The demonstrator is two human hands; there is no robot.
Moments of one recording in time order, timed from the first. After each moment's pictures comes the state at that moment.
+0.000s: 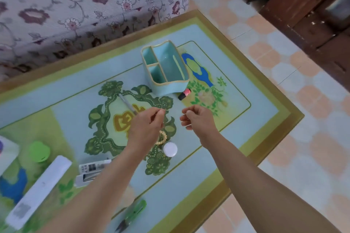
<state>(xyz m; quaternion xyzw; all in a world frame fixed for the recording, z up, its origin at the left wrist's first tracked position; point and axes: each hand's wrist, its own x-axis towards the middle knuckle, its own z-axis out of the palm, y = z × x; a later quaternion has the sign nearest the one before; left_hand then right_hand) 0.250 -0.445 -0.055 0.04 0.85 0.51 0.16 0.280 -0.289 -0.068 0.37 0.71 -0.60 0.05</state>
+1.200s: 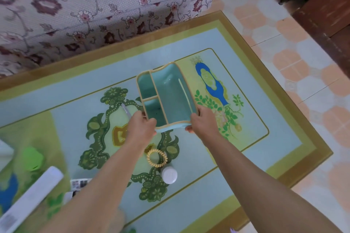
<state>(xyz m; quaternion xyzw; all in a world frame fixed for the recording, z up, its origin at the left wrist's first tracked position) 0.164 -0.412 -0.096 -0.25 0.78 0.52 0.25 0.182 -0.249 -0.099 0.32 0.80 -0.49 0.13</state>
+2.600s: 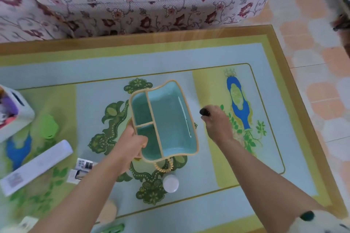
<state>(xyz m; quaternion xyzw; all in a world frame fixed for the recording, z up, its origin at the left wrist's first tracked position) 0.182 -0.474 -0.095 -0.32 0.67 0.58 0.33 0.122 -0.220 -0.177 0.04 0.96 -0.26 0.11</state>
